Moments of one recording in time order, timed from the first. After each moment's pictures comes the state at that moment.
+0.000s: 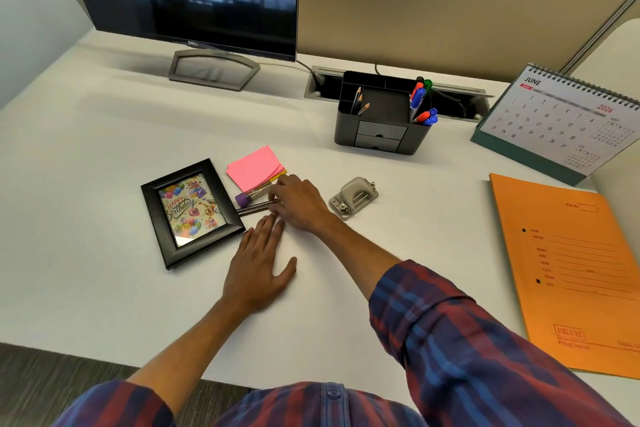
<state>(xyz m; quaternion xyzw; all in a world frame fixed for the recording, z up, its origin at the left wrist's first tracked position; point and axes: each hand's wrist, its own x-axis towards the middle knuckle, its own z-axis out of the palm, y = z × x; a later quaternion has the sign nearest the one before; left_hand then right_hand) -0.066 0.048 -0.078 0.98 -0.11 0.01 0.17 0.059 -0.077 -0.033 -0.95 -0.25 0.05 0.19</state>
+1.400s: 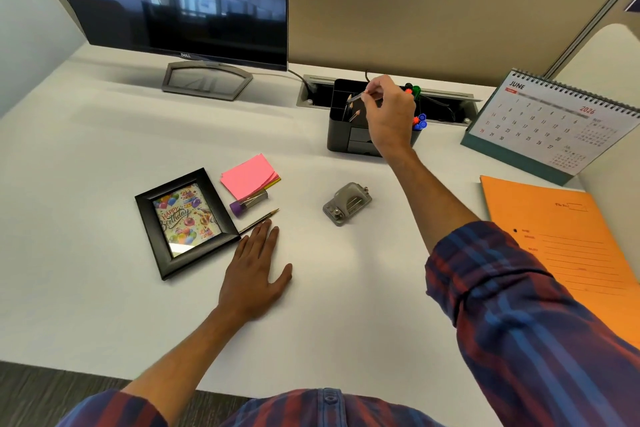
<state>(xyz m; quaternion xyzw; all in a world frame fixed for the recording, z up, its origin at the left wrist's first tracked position) -0.067 0.049 -0.080 0.98 -0.11 0.00 0.17 0.148 -0.209 0.070 -0.88 -0.02 -0.32 0.35</state>
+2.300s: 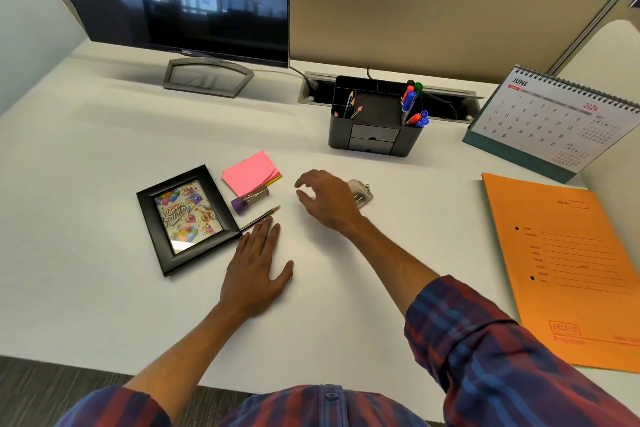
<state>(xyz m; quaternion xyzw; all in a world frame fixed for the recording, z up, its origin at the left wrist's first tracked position) -0.067 0.049 -0.080 0.98 -0.11 0.01 0.17 0.056 -0.136 -0.025 -0.94 -0.20 -0.07 0.28</state>
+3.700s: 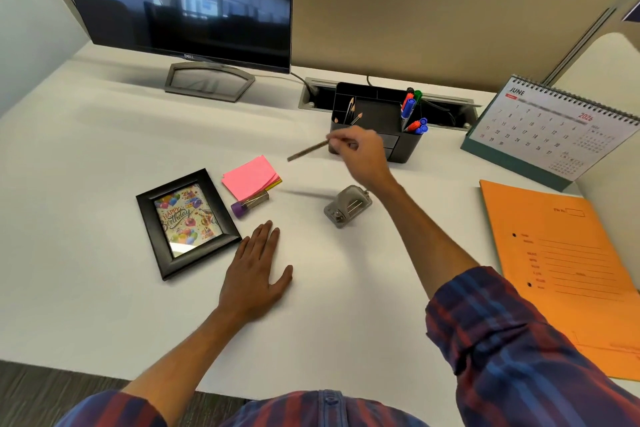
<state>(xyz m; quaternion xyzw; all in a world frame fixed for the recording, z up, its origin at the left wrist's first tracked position) -0.065 0.050 -0.083 0.98 -0.12 0.01 0.17 0.100 -0.180 0.044 -0.86 -0.08 -0.10 0.49</state>
